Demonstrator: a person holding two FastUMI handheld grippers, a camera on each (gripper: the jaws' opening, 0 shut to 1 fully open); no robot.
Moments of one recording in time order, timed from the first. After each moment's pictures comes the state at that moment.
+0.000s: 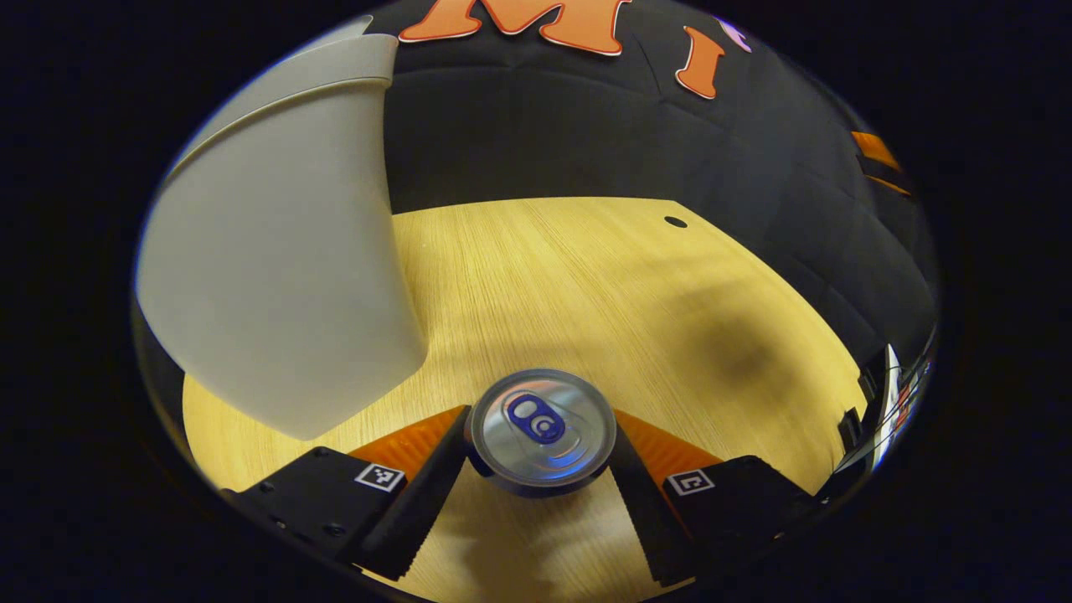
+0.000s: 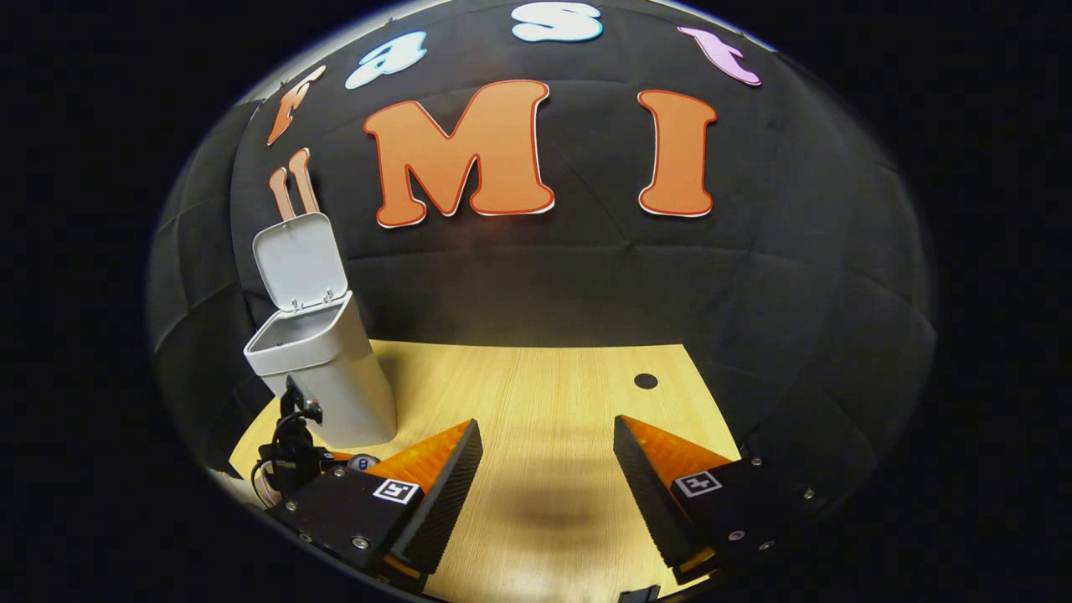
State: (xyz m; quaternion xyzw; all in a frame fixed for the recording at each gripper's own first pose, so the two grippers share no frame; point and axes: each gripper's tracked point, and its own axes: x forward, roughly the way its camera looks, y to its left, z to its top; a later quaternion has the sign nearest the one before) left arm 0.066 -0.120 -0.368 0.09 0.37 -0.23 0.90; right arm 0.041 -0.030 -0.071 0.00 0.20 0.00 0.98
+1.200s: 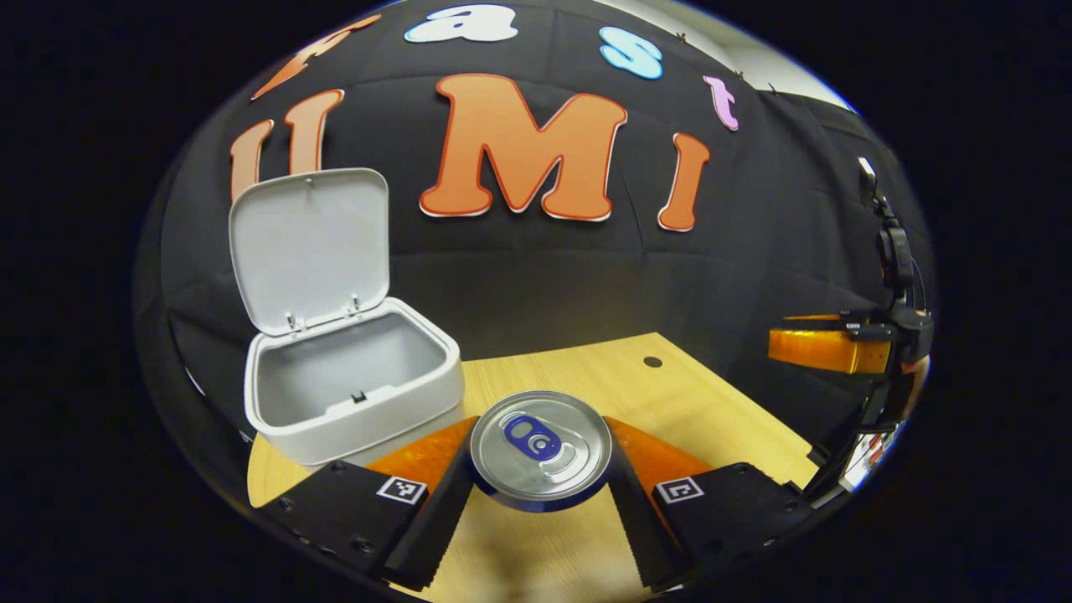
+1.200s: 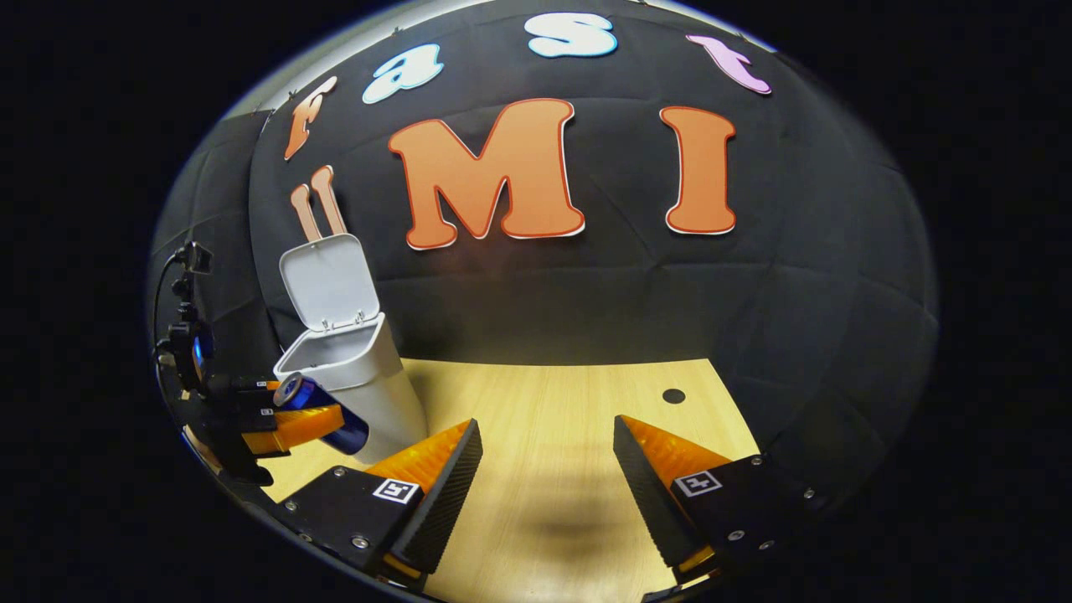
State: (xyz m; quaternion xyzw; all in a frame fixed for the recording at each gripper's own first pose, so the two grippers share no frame) left arm 0.071 -0.101 -0.104 0.05 0.20 -0.22 0.95; right arm 0.038 0.009 -0.034 0.02 0.16 0.04 0.99
